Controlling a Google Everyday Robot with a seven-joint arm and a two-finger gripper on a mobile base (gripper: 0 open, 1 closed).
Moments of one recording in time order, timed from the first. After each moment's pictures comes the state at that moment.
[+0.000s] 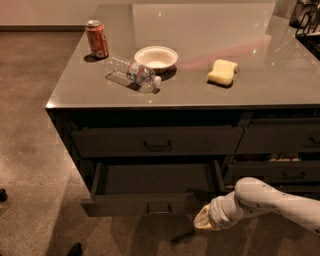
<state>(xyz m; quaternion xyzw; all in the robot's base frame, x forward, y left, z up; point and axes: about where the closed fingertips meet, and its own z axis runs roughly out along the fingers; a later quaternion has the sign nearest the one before) 0.430 -0.166 0.430 -0.66 0.70 0.19 0.20</state>
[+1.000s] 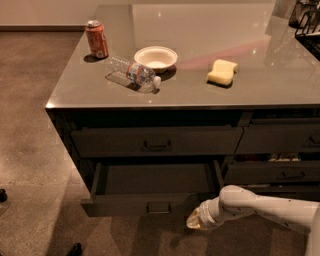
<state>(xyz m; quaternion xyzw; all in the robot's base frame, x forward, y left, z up) 0.466 -0.148 0.341 -0.67 0.69 0.17 0.21</state>
